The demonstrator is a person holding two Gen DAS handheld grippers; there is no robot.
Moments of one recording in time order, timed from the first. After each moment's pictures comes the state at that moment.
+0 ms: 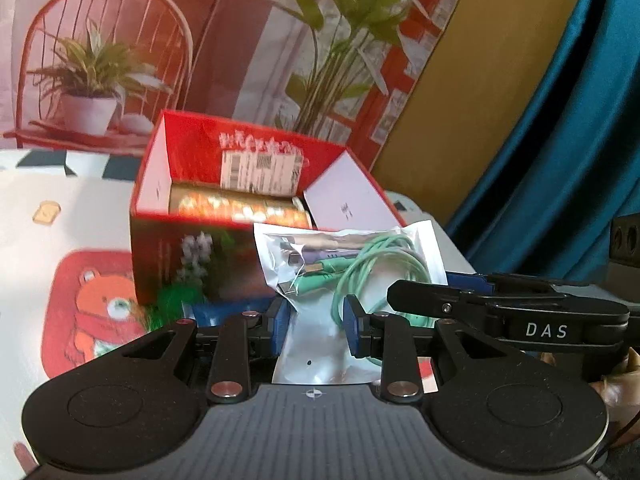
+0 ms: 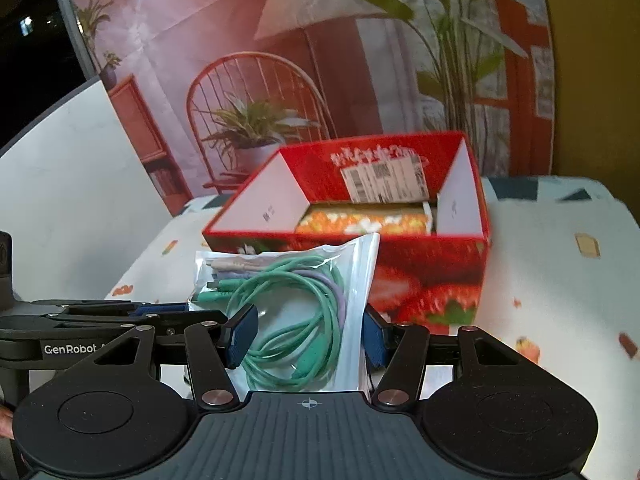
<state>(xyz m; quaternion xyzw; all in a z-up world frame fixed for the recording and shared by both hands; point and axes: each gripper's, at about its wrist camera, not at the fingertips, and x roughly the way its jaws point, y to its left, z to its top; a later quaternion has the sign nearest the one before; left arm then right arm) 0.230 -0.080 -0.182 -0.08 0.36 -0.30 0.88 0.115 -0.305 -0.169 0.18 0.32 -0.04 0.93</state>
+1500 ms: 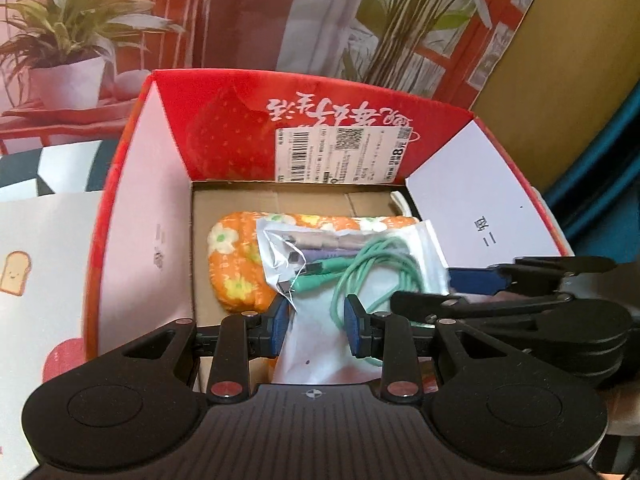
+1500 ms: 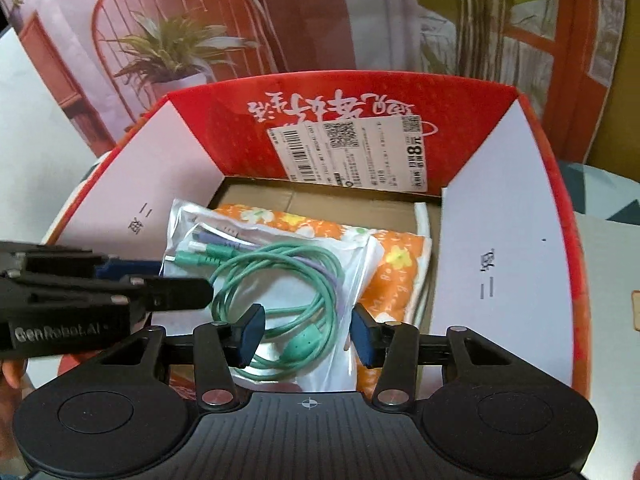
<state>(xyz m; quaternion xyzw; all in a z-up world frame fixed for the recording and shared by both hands) 0.405 -0.137 -0.239 -0.01 0.48 -0.24 0.85 0.309 -0.381 -0.261 0.17 0.46 -0.08 0.87</state>
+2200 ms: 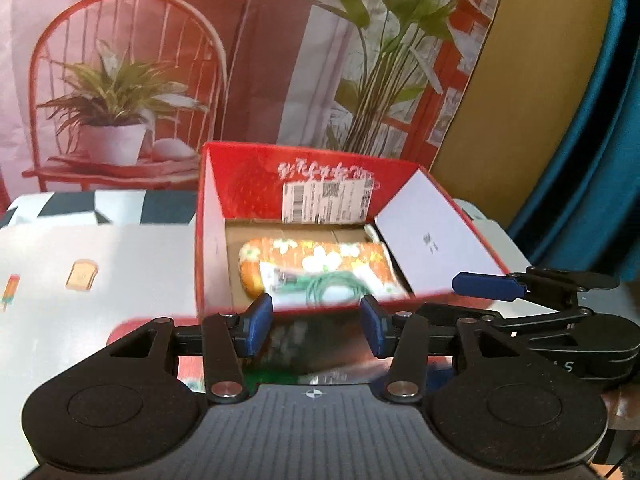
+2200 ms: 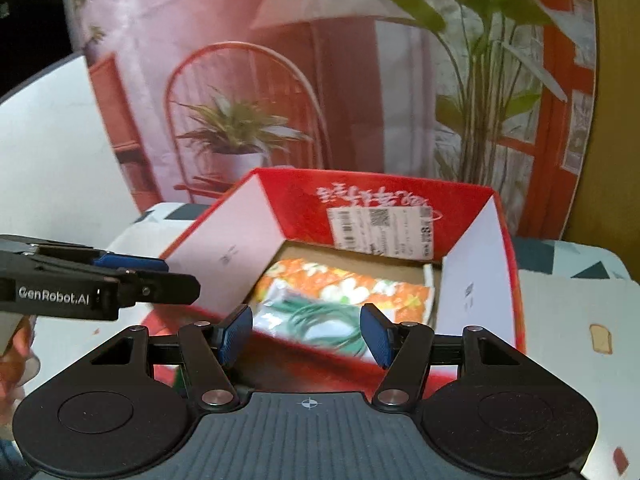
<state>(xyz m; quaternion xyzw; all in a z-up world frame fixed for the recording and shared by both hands) 0.300 -0.079 -0.181 -0.02 0.37 -0.25 0.89 0.213 -0.320 -0.192 0.12 0.34 -0.05 0.93</state>
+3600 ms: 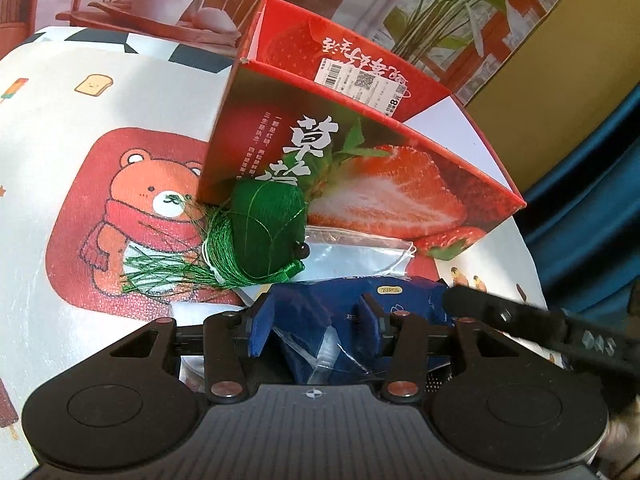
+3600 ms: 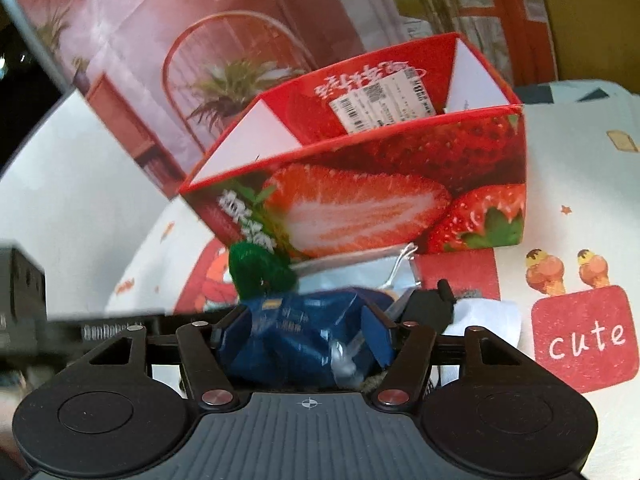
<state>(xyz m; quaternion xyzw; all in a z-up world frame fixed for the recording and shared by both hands) 0.250 -0.056 -0.266 -0.14 0.47 -0.22 0.84 0.134 -0.310 -0.250 0.30 0.36 -0.04 0.88</state>
